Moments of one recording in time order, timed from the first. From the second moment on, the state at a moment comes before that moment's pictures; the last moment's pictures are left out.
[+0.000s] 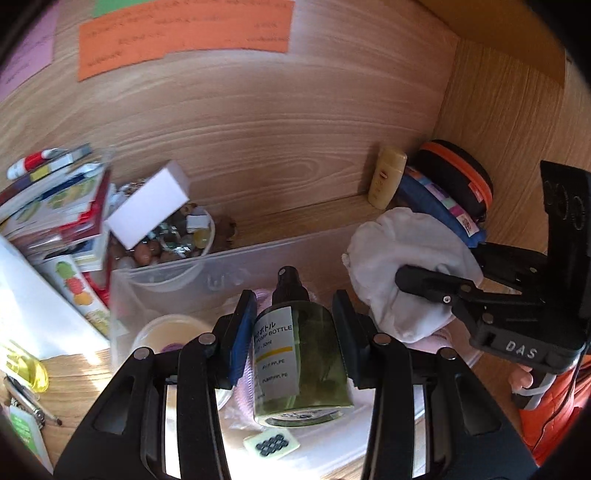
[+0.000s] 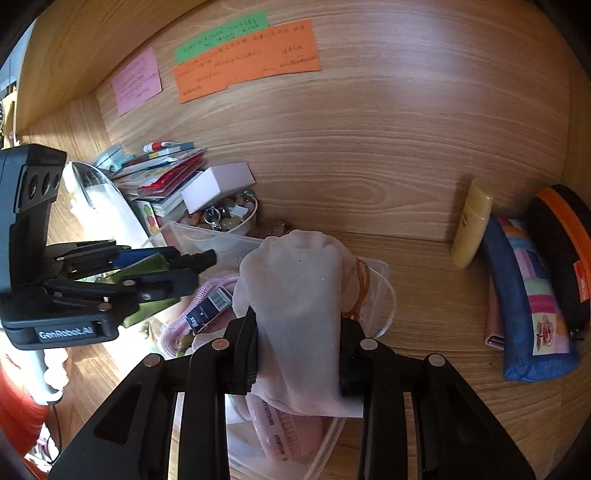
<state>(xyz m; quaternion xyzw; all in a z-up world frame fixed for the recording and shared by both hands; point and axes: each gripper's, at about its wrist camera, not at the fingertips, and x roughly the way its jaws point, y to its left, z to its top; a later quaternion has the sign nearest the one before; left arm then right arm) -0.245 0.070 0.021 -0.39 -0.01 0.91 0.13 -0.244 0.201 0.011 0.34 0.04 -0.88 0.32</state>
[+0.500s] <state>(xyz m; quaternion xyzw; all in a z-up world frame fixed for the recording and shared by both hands) -0.253 0.076 0.014 -0.40 -0.01 0.91 0.13 -0.242 0.188 -0.003 0.34 0.09 -0.89 0.30</state>
